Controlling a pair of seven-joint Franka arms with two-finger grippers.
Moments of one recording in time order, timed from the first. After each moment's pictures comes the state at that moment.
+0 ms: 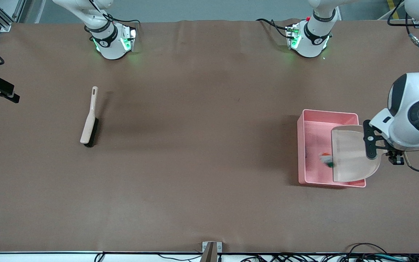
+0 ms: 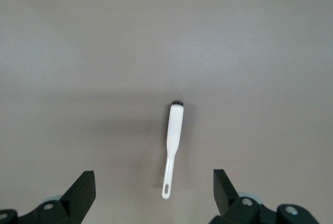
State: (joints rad) left arm 0.23 0.33 -0.31 -1.68 0.57 1.91 1.37; right arm -0.12 0.10 0.06 -1.37 0.03 1.42 -0.09
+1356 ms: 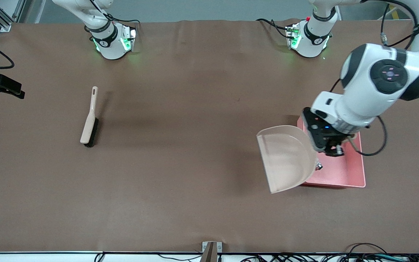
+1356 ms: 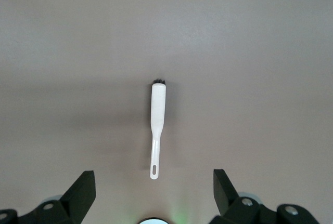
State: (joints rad) left arm 0.01 0.29 -0.39 -1.63 0.17 1.99 0.97; right arm -0.10 0.07 0.05 -1.44 -0.05 1.40 -0.03
